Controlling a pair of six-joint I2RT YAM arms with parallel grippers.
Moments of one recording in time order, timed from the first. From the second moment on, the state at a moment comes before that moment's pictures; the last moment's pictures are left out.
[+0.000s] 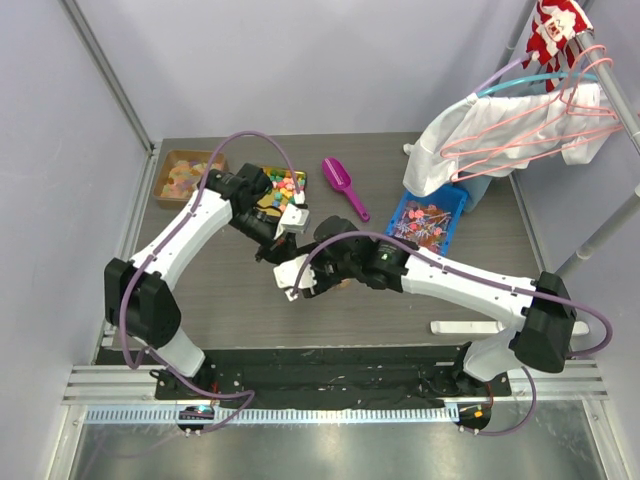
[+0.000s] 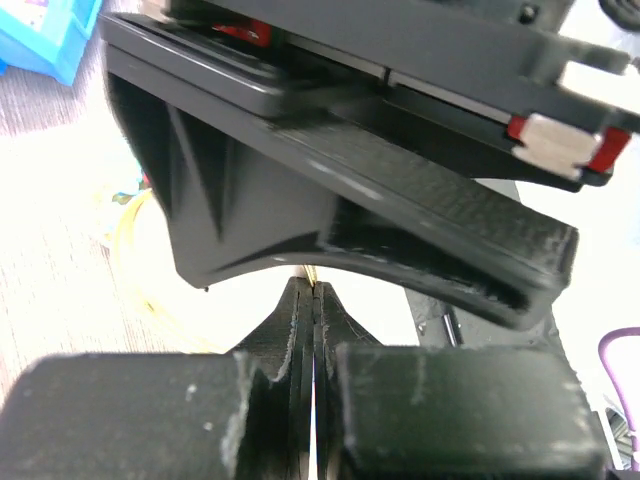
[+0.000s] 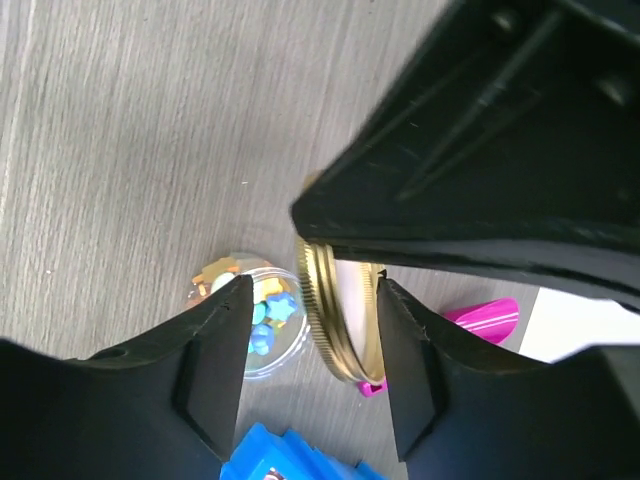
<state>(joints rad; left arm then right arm) -0.44 1.61 1.47 -1.34 1.02 1.24 1.04 1.45 1.22 -0.49 -0.11 -0.98</state>
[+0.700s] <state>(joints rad) -0.42 1.62 1.47 -1.34 1.04 1.29 1.08 1.46 1.18 -0.41 0.06 -1.00</state>
